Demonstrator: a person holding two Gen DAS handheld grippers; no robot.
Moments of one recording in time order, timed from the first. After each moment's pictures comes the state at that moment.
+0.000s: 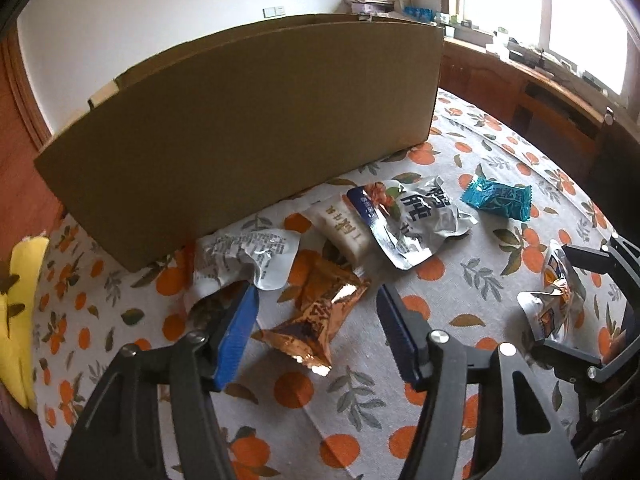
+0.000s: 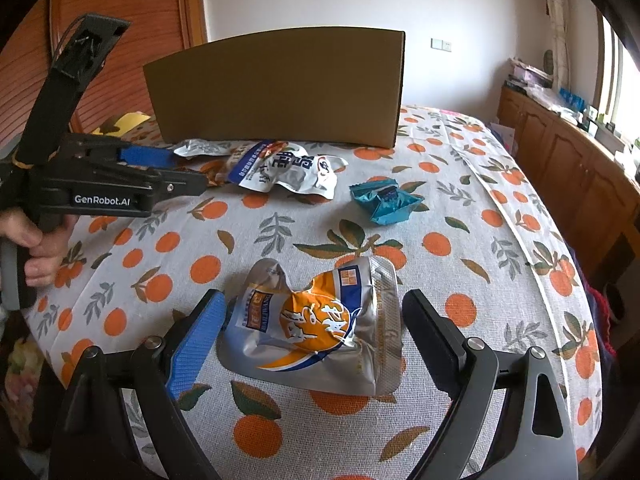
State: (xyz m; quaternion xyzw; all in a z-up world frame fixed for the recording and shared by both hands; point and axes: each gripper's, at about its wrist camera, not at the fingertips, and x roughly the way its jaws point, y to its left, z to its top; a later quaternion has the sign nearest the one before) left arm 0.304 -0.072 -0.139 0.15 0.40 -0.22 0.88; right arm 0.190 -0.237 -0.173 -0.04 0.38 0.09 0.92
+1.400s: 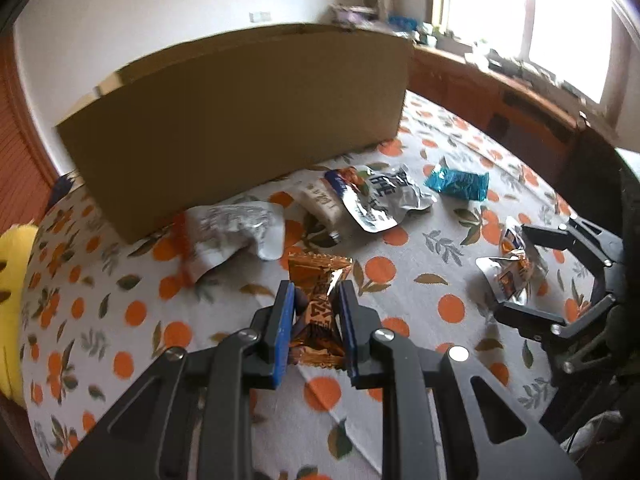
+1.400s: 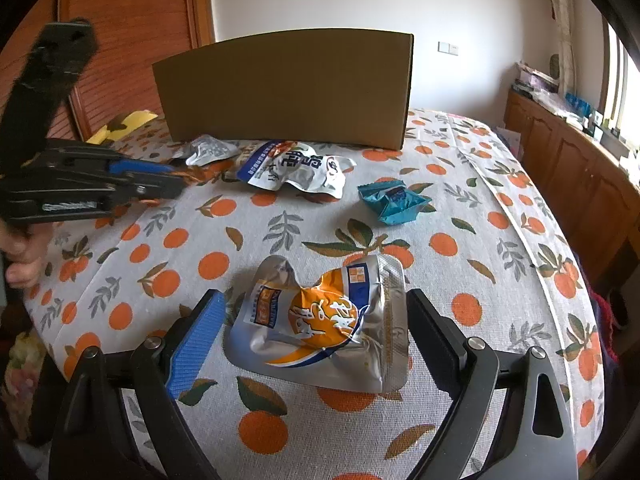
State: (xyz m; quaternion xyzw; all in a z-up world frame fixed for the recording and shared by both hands) left arm 0.267 -0.044 -0.135 0.11 0.39 -0.26 0.87; right arm 0.187 -0.234 -0.173 -0.05 0.37 0.10 0.92
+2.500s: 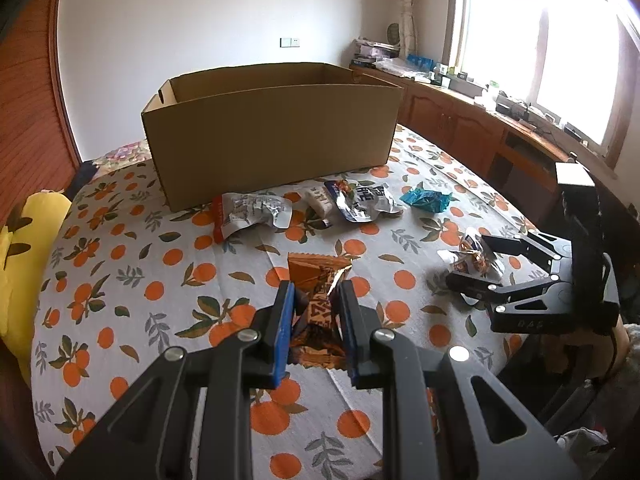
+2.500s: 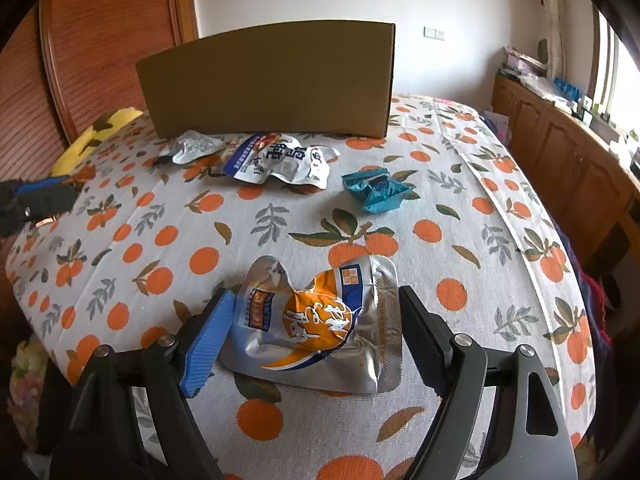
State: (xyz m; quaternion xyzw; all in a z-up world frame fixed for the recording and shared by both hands) left arm 0.197 -0.015 -0.108 0.06 0.36 -0.24 0.90; right arm 0.187 -0.239 -0.167 -0.03 0.40 0.08 0.91
